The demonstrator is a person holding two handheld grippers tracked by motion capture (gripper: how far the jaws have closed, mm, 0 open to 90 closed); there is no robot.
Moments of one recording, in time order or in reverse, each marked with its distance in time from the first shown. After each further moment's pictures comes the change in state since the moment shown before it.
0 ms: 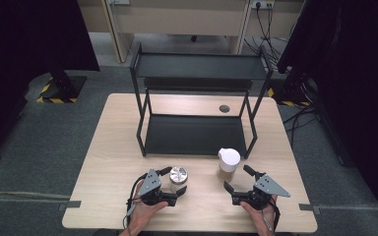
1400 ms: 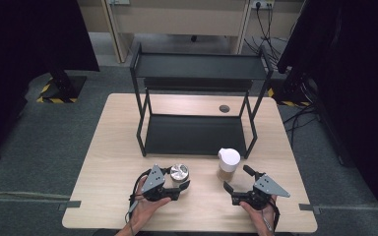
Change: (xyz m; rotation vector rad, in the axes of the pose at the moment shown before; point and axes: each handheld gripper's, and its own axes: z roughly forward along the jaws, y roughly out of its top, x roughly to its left) left arm -0.001 0.028 0.003 0.011 -0.032 0.021; right arm 0.001 0.000 0.000 0.004 -0.001 -0.001
